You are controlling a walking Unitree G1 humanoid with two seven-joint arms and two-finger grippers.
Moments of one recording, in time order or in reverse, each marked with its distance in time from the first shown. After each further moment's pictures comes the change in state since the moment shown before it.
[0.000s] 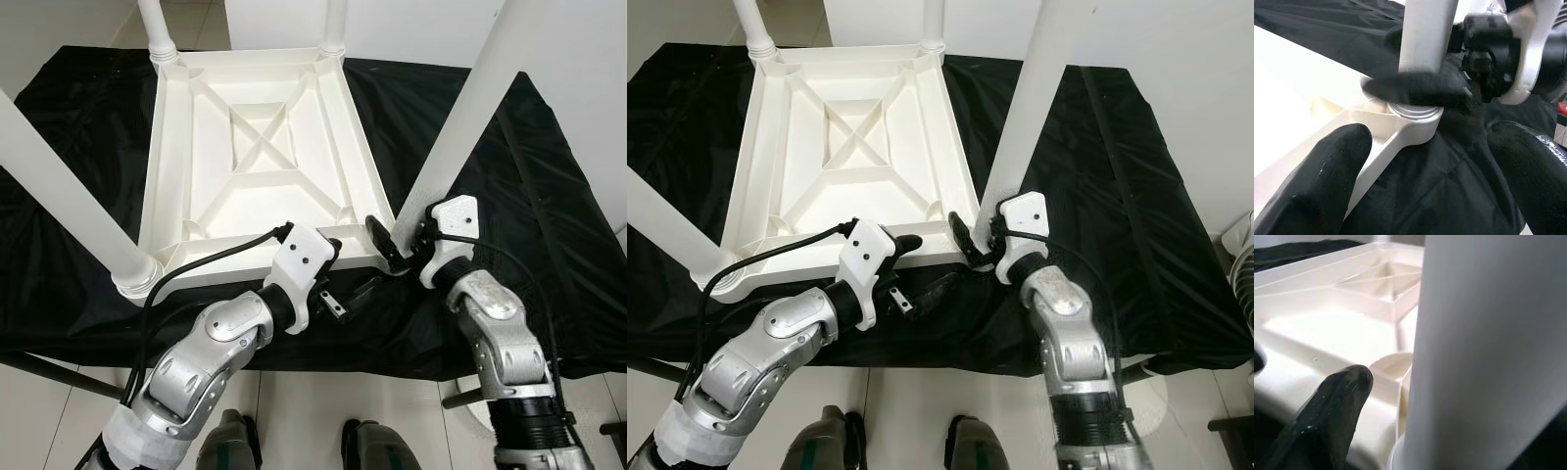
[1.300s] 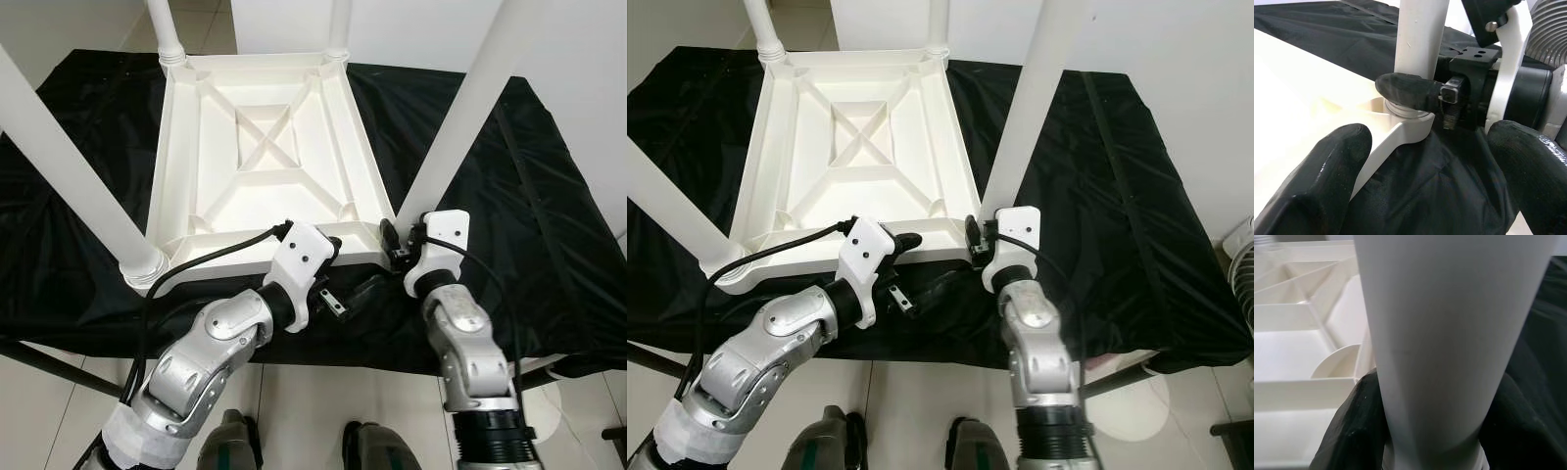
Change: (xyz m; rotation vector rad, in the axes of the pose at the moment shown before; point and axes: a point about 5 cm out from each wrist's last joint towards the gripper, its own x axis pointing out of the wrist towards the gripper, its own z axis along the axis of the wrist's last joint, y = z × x) left arm 0.001 0.000 0.001 -0.003 -0.007 -0.002; right arm 0.007 0.024 -0.010 0.171 0.060 -0.568
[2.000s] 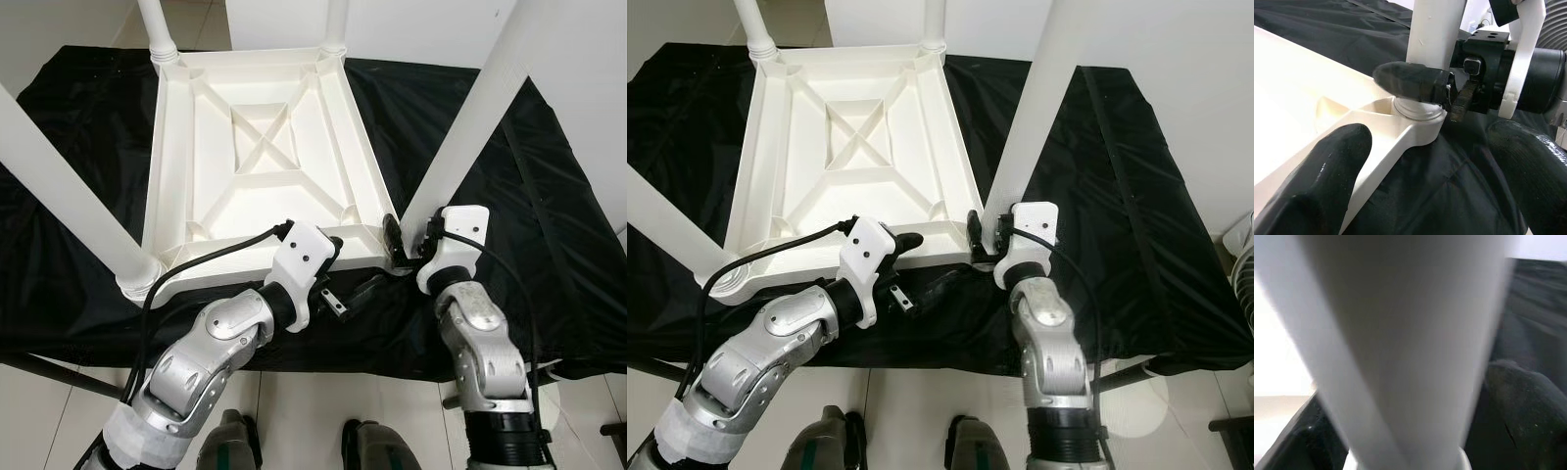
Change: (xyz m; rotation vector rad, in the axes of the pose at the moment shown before) left arm 0.001 0.000 0.001 0.001 -0.004 -0.002; right arm 0.000 -0.015 0.013 -0.011 -0.034 0.192
